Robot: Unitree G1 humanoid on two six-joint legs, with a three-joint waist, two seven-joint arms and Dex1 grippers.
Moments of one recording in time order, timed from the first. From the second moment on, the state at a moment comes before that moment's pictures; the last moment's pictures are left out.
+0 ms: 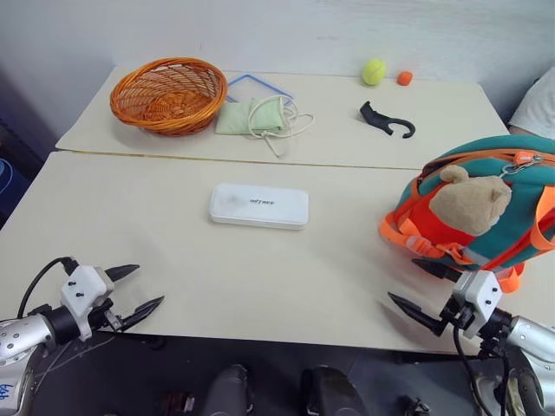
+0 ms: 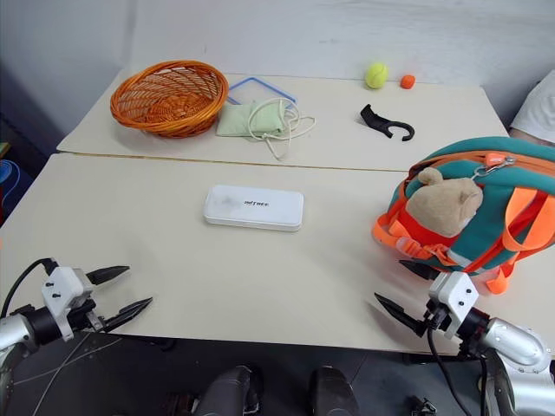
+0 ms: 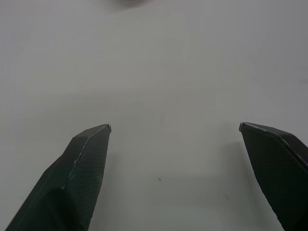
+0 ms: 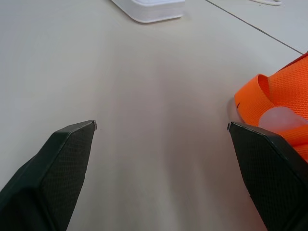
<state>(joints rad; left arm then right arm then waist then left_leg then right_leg) 0.27 0.75 0.42 -0.07 -0.35 0.02 -0.89 0.21 -0.64 -0.28 -0.08 0.40 -0.16 0.99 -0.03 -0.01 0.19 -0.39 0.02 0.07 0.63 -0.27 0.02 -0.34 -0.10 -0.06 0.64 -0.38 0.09</state>
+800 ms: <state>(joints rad) -0.28 0.57 0.27 -0.03 -0.35 0.42 -0.42 -0.24 -0.39 0.09 -0.29 0.27 0.46 0.57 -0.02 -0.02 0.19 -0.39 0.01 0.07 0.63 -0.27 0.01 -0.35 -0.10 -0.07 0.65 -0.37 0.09</state>
